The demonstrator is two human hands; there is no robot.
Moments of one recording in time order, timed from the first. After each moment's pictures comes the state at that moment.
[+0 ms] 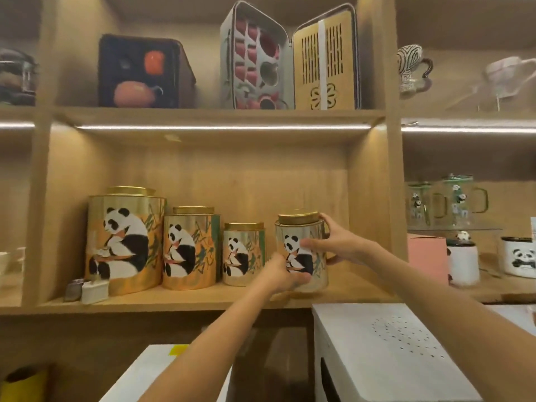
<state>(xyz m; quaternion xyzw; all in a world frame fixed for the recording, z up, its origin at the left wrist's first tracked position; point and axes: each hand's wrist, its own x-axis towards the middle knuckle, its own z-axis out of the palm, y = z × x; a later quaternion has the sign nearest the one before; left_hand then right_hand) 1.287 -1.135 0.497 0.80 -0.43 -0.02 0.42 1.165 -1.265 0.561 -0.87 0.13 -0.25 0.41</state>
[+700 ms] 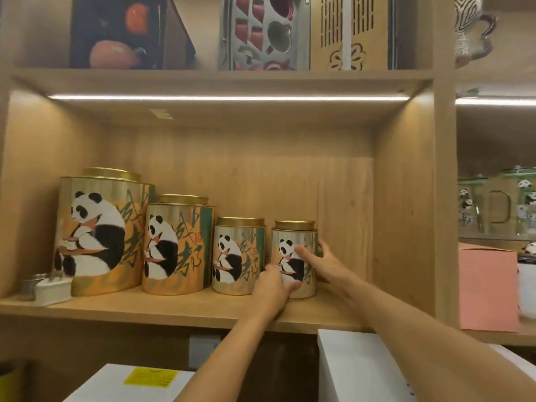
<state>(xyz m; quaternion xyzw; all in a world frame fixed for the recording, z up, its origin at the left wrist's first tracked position) 1.358 -1.223 0.455 0.81 -0.33 0.08 0.48 1.293 -1.360 0.493 -0.80 0.12 -0.29 0.51</state>
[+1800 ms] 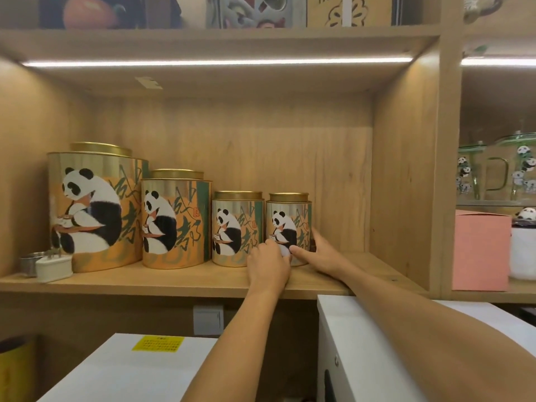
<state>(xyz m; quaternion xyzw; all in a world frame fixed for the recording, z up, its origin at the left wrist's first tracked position) 1.347 -1.215 0.448 0.86 -0.31 0.26 0.31 1.293 -1.356 0.459 -0.88 0.11 -0.29 0.37</state>
